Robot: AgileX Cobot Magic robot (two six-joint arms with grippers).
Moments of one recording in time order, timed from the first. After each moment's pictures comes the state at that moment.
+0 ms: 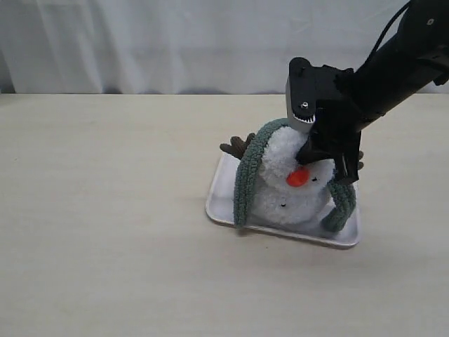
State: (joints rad) left arm -0.95 0.00 0.00 -0.03 0.13 0.12; right arm 0.26 1.70 -1.26 0.36 0.84 -1.50
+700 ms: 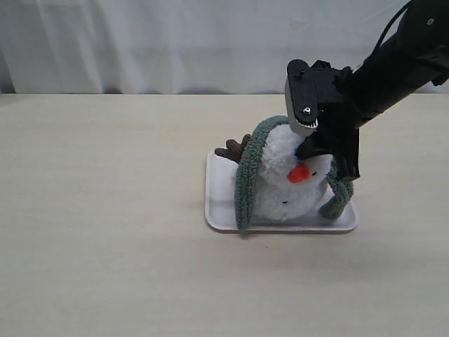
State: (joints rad) left arm -0.95 0.00 0.00 -0.03 0.13 0.12; right arm 0.26 1.70 -1.26 0.38 0.81 -1.61
